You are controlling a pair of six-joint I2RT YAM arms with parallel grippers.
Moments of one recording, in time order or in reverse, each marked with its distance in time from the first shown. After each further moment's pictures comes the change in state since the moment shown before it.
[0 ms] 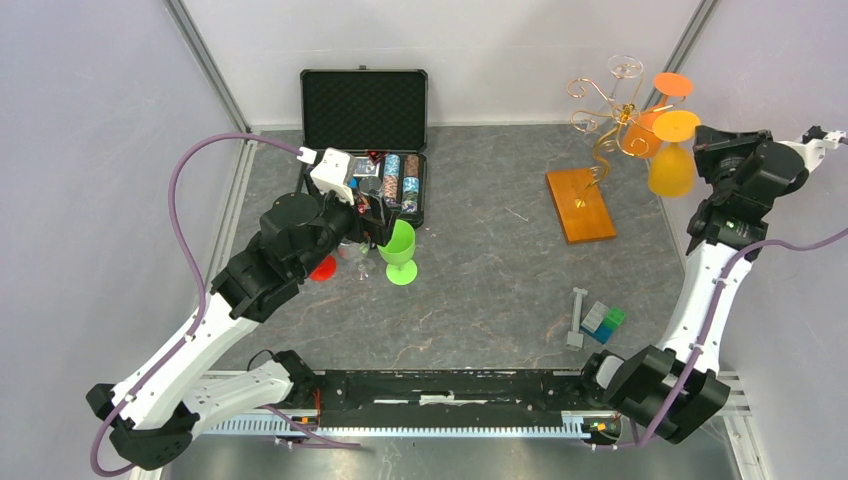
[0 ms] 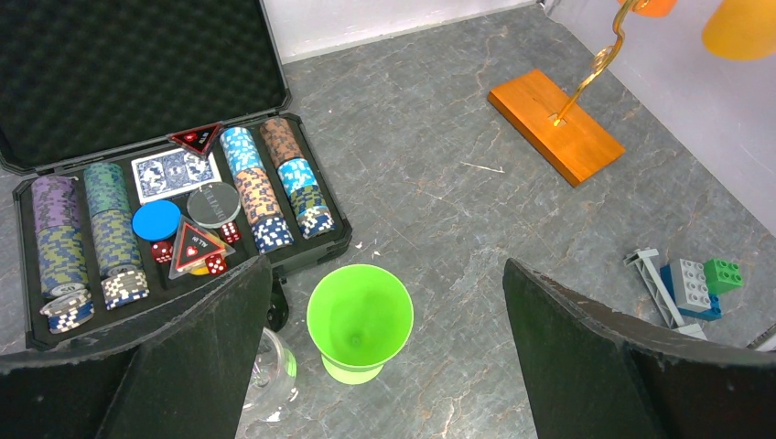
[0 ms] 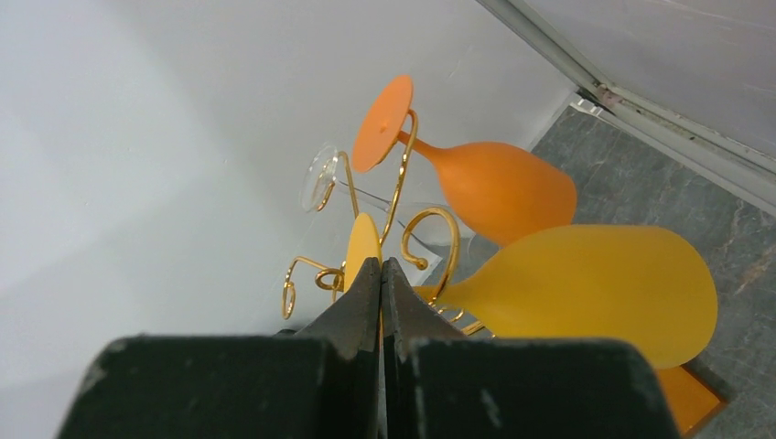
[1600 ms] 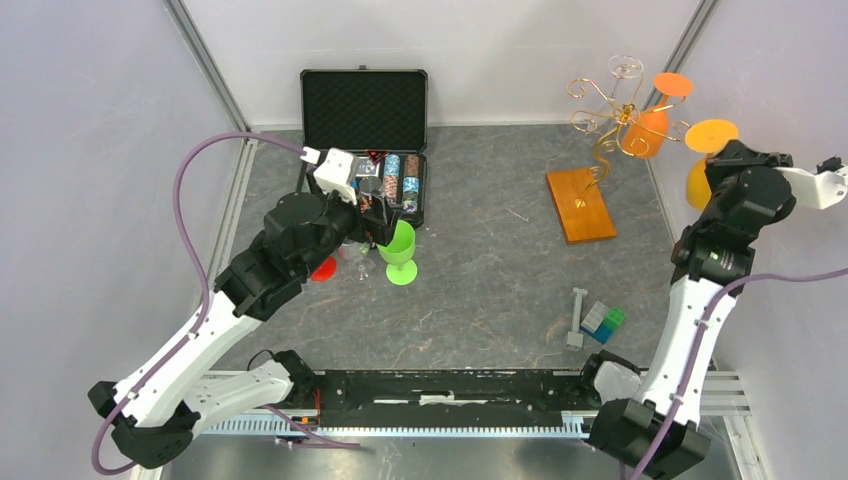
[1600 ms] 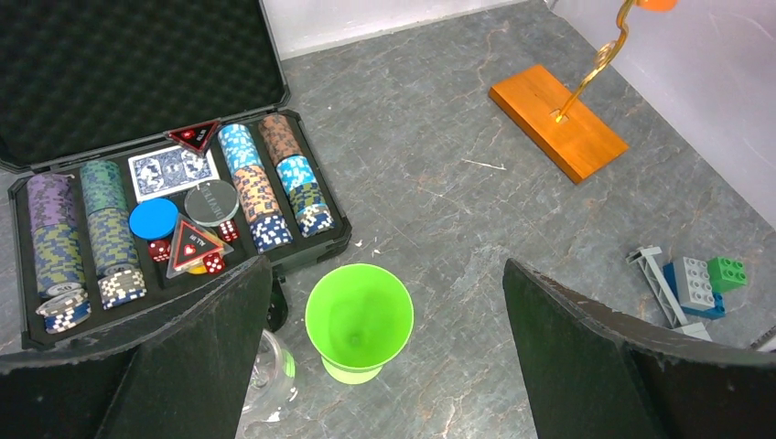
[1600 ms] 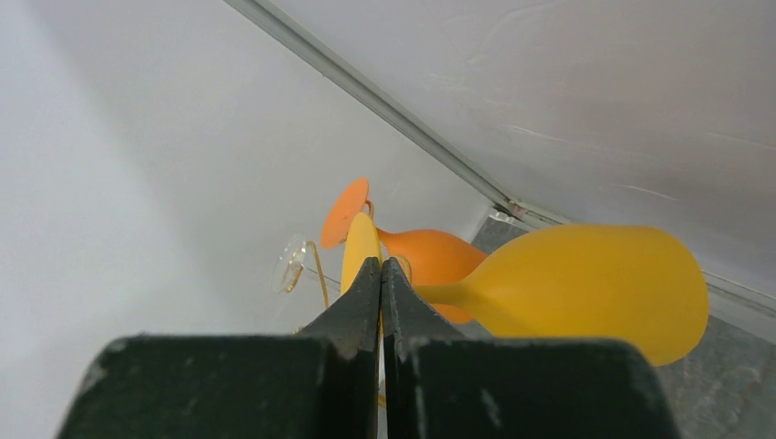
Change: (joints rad) left arm 0.000 0.017 -0.002 0.002 0.000 0.000; right arm 0.065 -0.178 -0.080 0.032 0.406 -0.074
